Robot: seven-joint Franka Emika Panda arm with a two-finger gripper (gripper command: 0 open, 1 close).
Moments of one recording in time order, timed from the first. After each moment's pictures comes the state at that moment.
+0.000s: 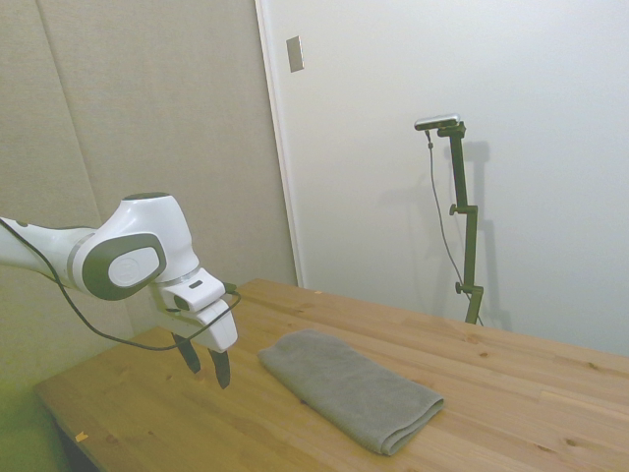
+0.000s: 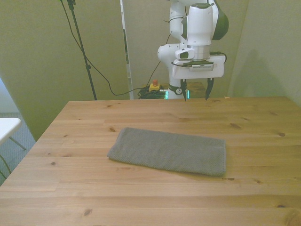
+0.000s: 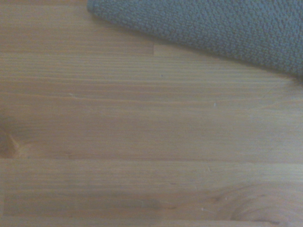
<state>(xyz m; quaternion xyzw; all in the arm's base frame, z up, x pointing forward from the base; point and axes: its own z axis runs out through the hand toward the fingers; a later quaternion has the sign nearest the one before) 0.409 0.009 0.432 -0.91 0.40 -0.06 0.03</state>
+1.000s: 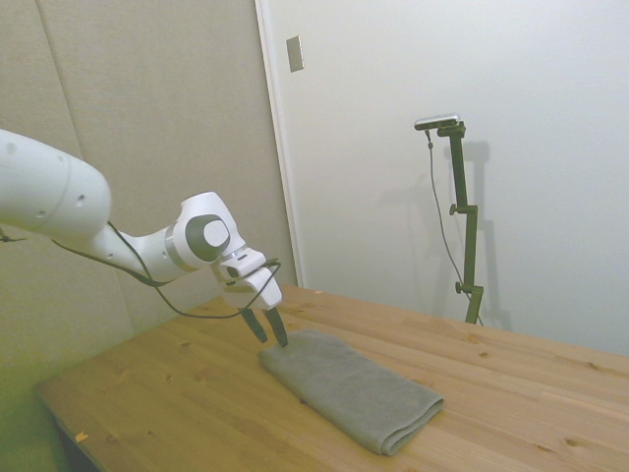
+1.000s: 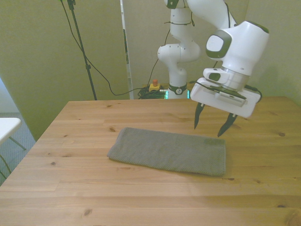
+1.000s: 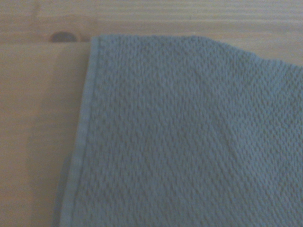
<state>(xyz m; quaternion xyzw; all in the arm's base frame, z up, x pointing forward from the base) 0.603 0.071 0.401 -0.86 0.48 -0.15 -0.12</state>
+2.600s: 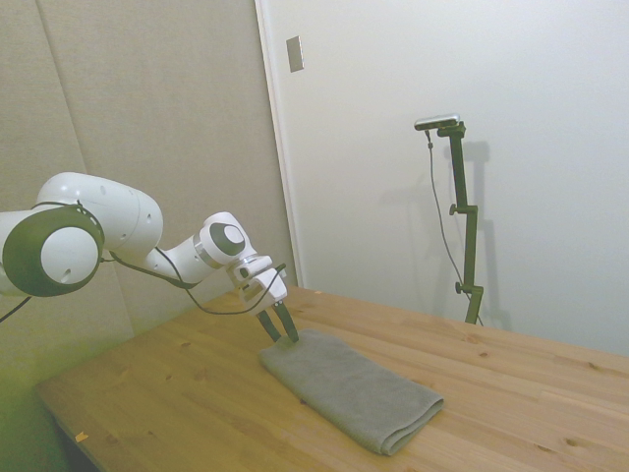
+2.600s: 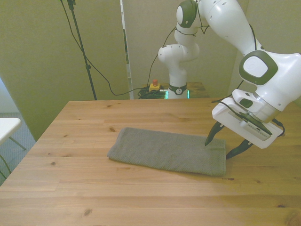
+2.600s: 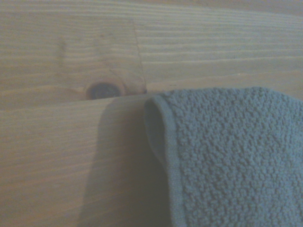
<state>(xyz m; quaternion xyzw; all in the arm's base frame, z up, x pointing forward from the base) 0.667 0.121 0.351 -0.83 0.49 -0.14 -0.23</state>
